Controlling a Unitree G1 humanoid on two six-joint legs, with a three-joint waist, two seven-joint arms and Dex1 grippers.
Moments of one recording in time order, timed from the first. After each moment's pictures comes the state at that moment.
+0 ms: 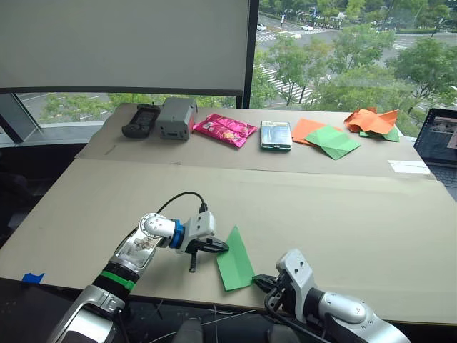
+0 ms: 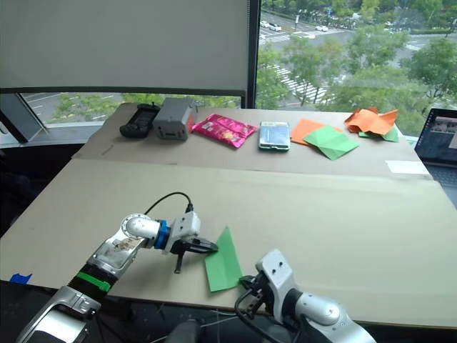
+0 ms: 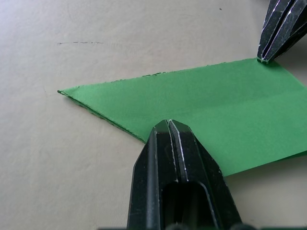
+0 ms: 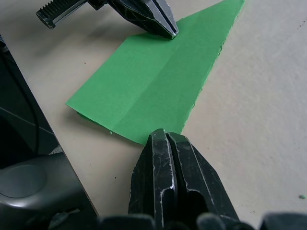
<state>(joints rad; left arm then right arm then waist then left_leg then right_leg) -0.45 0.52 -0.38 0.24 -0.11 0.13 -1.23 0.26 -0.48 0.23 -0.73 0.33 0.80 0.44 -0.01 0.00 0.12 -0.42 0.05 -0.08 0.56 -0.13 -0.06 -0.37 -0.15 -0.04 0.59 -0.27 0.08</state>
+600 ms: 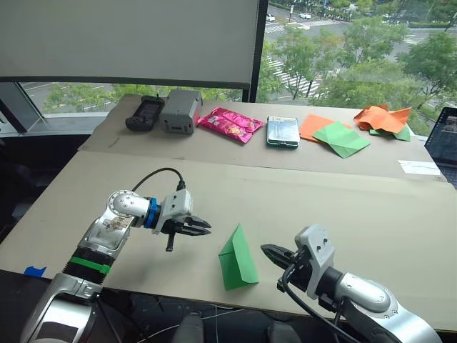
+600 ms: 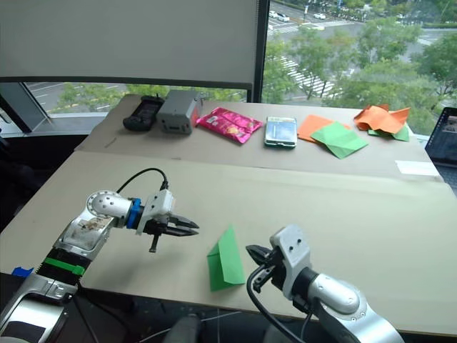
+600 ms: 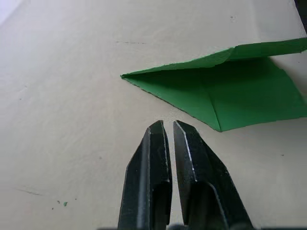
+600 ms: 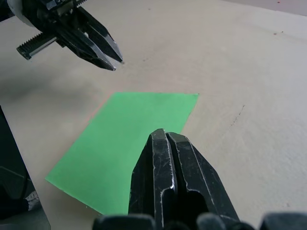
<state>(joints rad) -0.54 0.67 -0.26 0.20 -0.18 0.06 -1.41 0.21 -0.46 0.07 -0.87 0.46 0.84 0.39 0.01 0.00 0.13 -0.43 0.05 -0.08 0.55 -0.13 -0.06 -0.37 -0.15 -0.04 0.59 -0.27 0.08</state>
